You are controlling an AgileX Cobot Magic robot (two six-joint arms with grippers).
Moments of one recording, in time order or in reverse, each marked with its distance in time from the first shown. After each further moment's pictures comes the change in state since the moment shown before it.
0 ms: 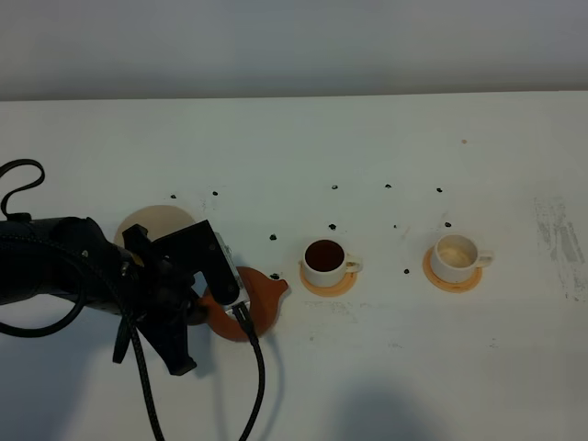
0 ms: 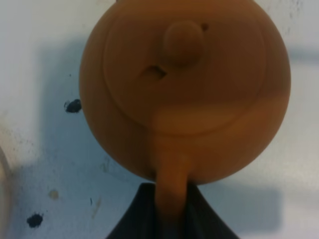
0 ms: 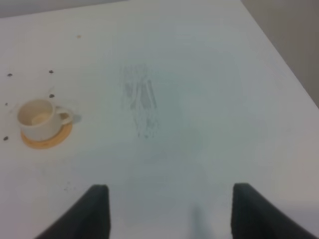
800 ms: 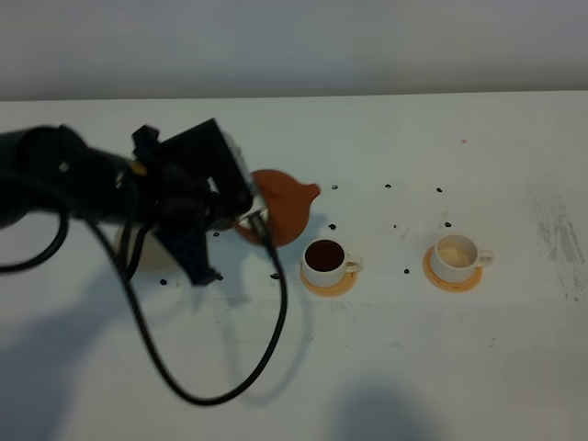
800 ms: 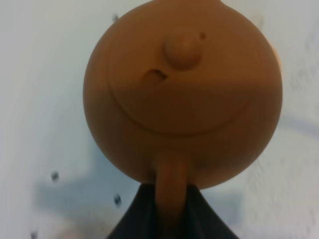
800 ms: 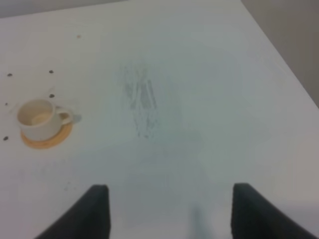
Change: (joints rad) left arm -0.008 -0.054 -0.293 -0.012 0.116 0.031; right arm 0.000 0.000 0.000 0.000 0.000 0.000
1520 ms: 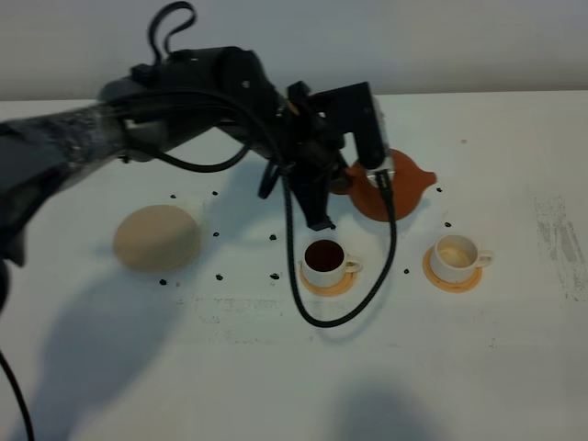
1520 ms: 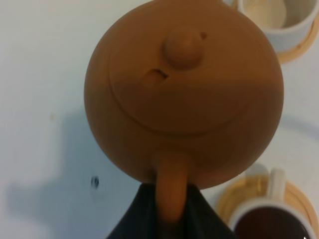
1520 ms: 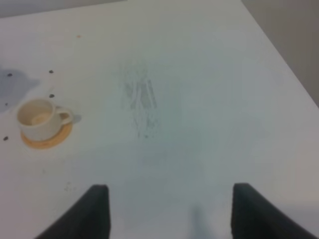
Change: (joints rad) left arm -0.131 0.501 -0.682 0.032 0.261 0.065; right arm 0.000 0.000 0.000 0.000 0.000 0.000
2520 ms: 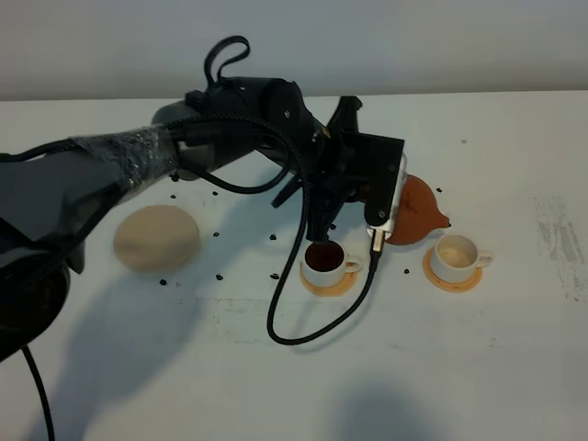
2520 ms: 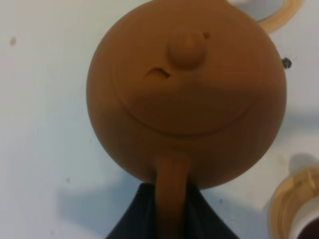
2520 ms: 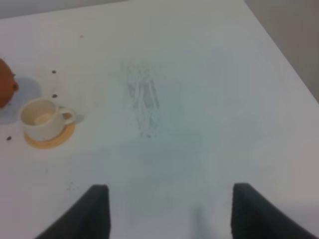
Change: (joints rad) left arm -0.048 0.099 -0.045 0.048 -0.078 0.370; right arm 0.000 0.000 0.000 0.008 0.000 0.000
